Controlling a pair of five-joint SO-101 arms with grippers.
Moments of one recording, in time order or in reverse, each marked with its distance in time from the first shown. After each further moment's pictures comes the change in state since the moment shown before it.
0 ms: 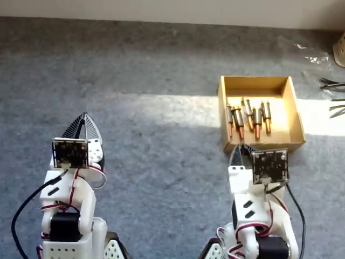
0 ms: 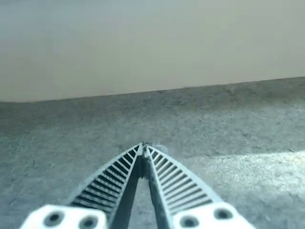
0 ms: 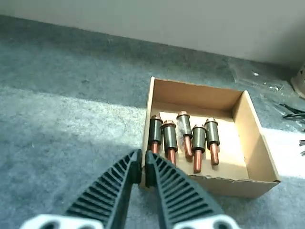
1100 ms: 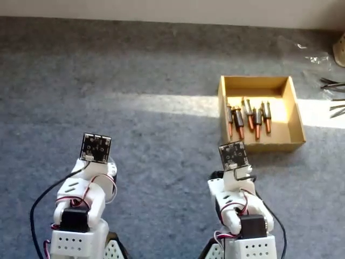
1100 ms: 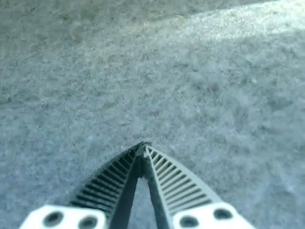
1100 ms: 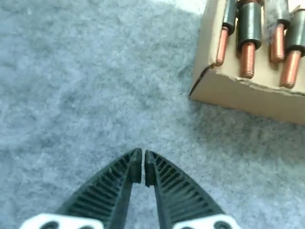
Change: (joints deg) left arm 3.8 0.0 12.3 18.4 0.0; right arm -7.2 0.0 27.0 -3.2 -0.4
